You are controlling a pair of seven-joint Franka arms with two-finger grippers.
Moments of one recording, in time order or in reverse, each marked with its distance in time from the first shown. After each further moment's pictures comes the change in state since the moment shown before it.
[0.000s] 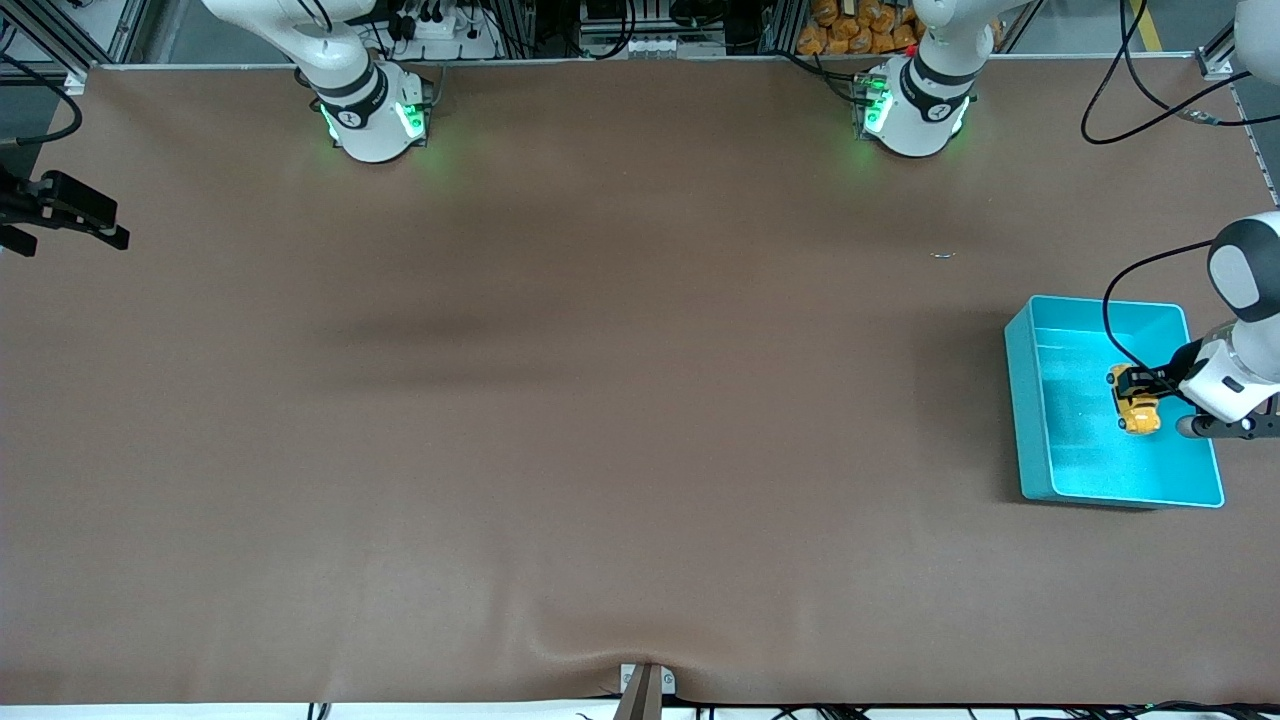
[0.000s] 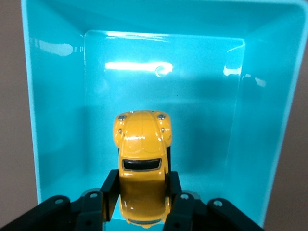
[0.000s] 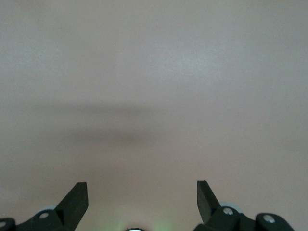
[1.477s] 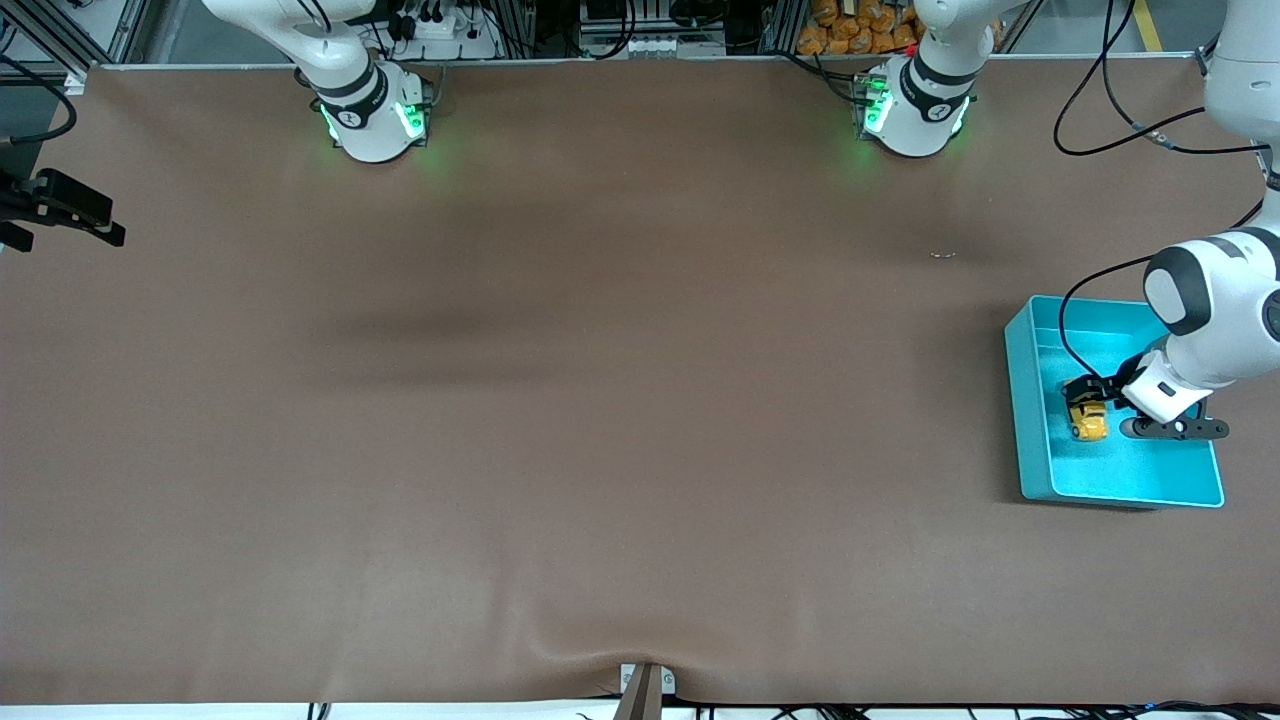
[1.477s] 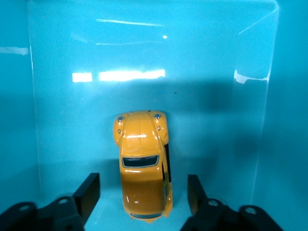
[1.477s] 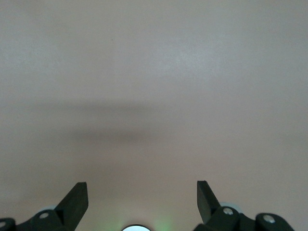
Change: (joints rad) left arm 0.027 0.111 -0.006 -0.109 0.000 0.266 0.019; right arm -0.001 0.000 -0.010 0.001 -0.001 -0.015 0.005
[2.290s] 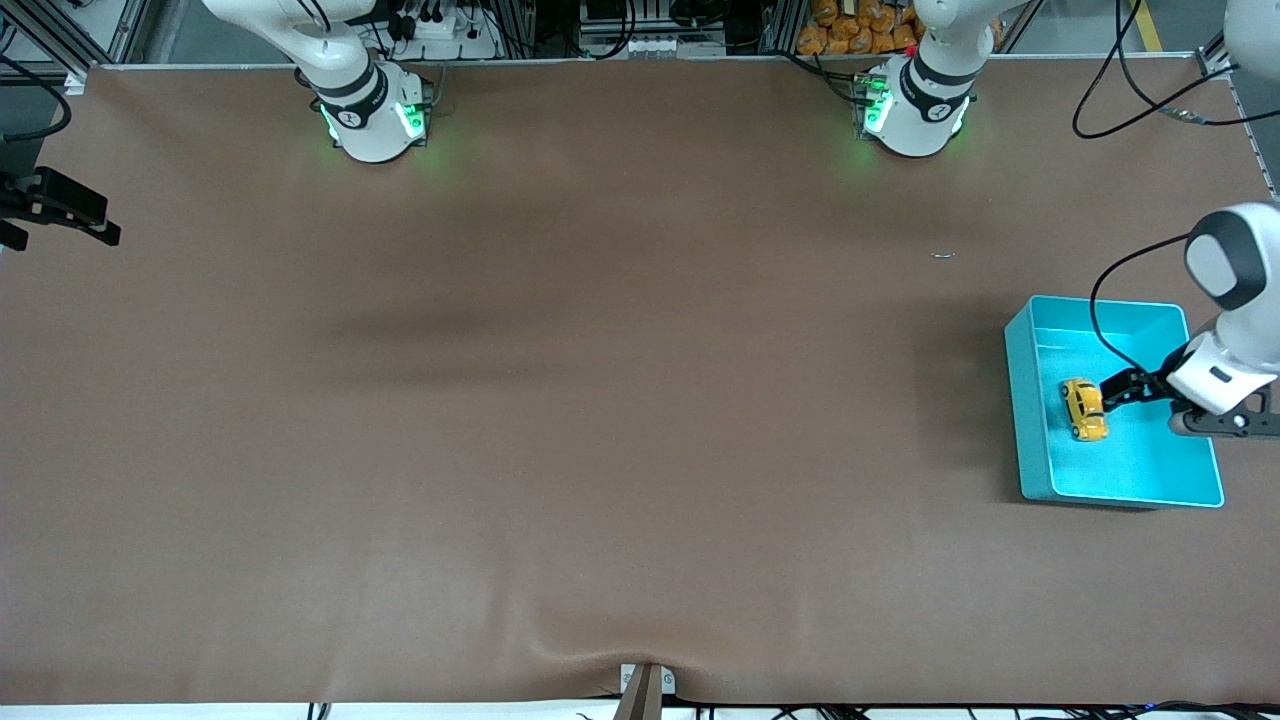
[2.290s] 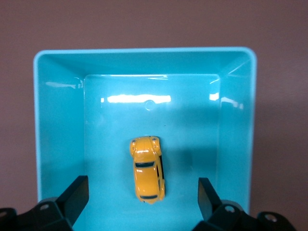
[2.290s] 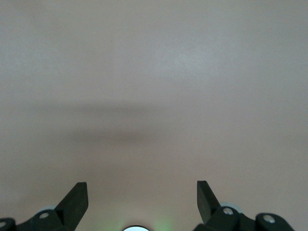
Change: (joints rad) left arm 0.000 -0.213 -0.069 0.025 0.000 -0.130 -0.031; right arm 0.000 0.000 -0.004 0.007 0.000 -0.001 0.000
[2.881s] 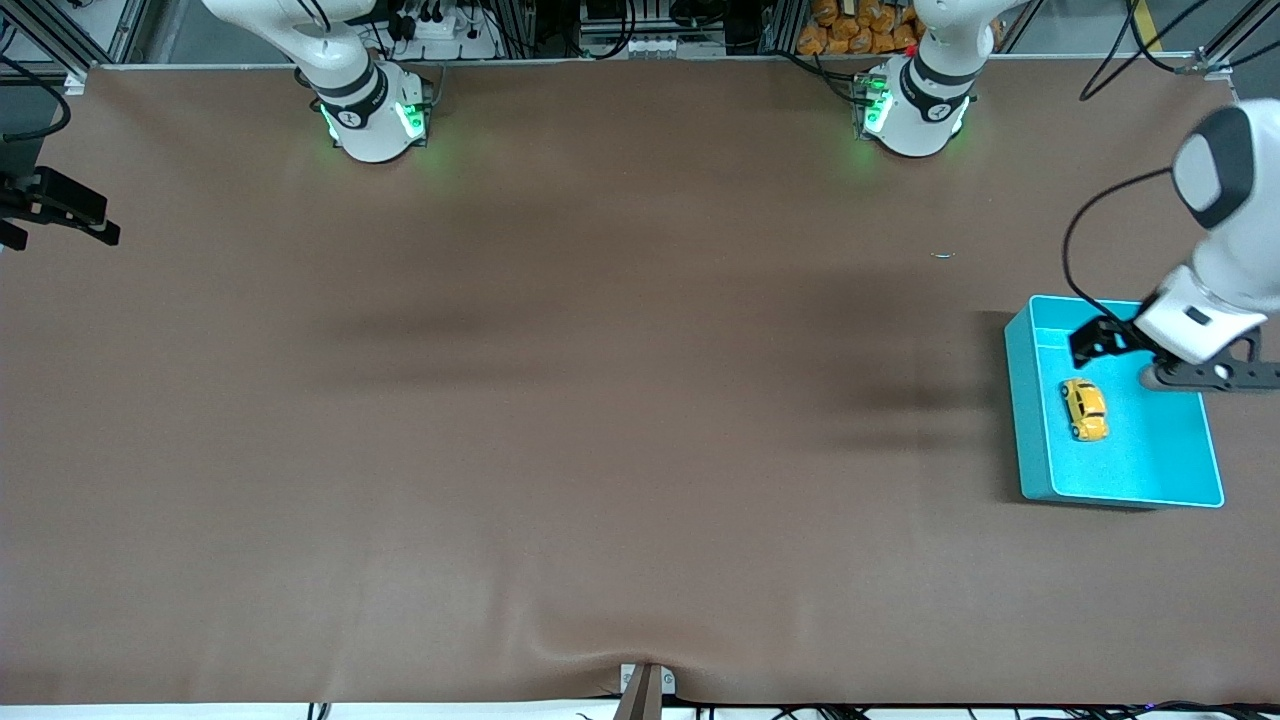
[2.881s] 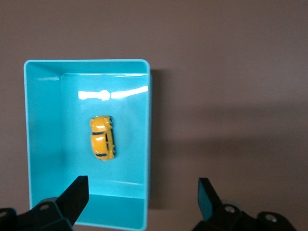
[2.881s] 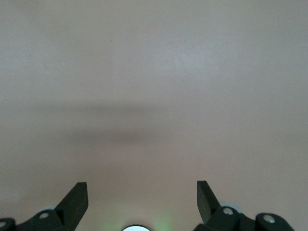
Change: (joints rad) left arm -0.007 -0.251 -0.234 0.004 -0.014 -0.301 -0.228; right arm 0.000 0.000 0.000 0.000 0.000 -0.007 0.000
